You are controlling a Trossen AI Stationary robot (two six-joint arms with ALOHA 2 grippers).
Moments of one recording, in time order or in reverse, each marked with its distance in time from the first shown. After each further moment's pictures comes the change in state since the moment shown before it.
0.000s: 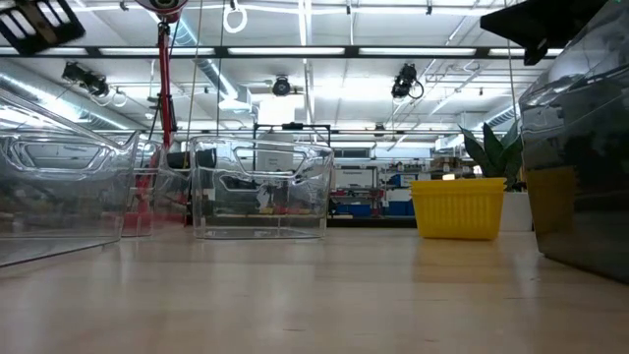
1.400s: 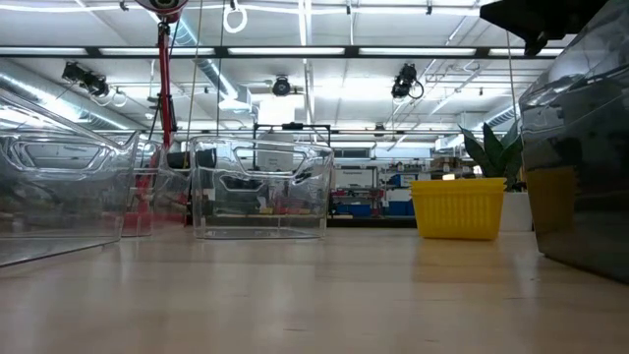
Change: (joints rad) left arm -0.140 0.528 0.438 -0.211 0.185 -0.408; right arm -0.017 0.003 0.000 0.084 -0.007 -0.092
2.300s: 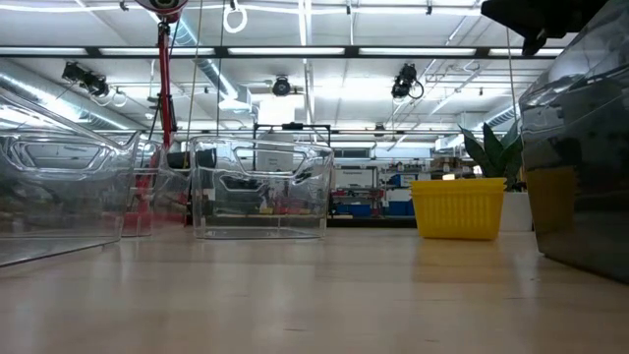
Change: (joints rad) left arm 0.028 0.258 0.145 -0.216 0.051 0.128; right arm 0.000 0.000 0.000 -0.007 -0.047 0.025
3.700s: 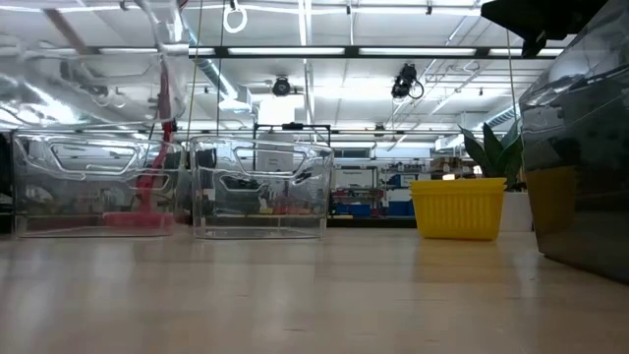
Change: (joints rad) left arm 0.073 -0.032 0.658 -0.717 -0.080 0.140; right arm 0.001 0.000 0.000 -0.017 -0.005 0.041
